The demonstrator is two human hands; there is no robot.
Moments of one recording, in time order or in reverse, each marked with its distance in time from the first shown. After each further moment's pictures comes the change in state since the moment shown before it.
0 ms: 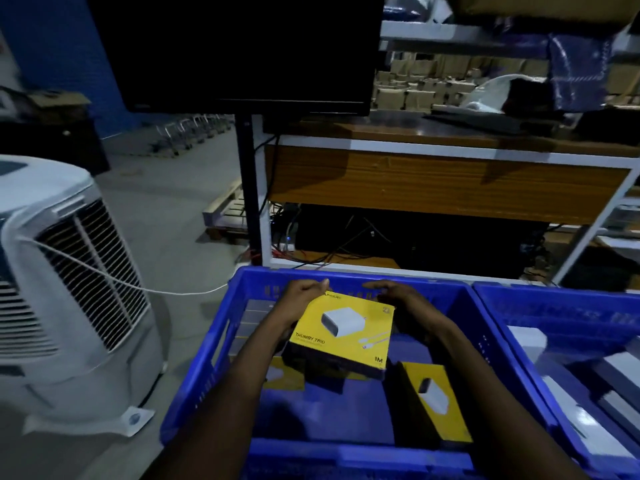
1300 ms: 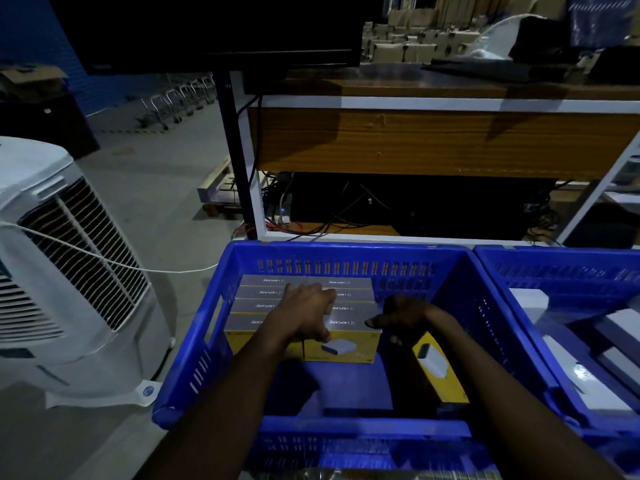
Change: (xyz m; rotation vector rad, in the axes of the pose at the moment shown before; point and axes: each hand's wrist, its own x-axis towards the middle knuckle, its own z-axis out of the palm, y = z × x) left_hand -0.021 -0.020 0.031 1.385 -0.302 0.144; right_hand 0.008 0.054 -0.008 -0.747 -0.116 0.391
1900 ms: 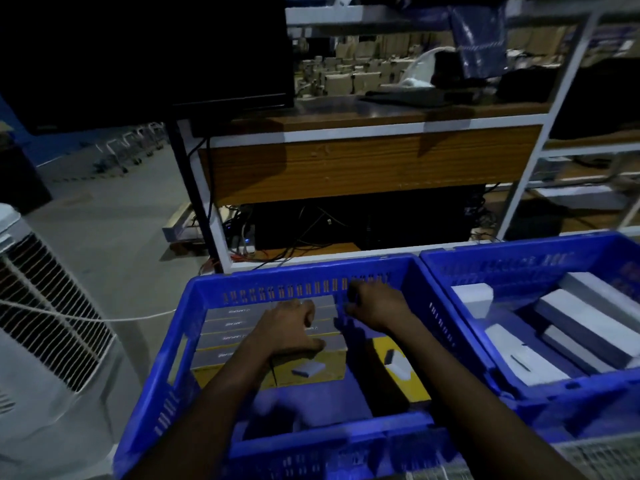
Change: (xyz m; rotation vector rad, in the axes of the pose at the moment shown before) left_hand 0.006 0.023 -0.011 -0.156 0.139 0.091; right_hand -0.055 -0.021 -0.016 -0.422 0.596 -0.148
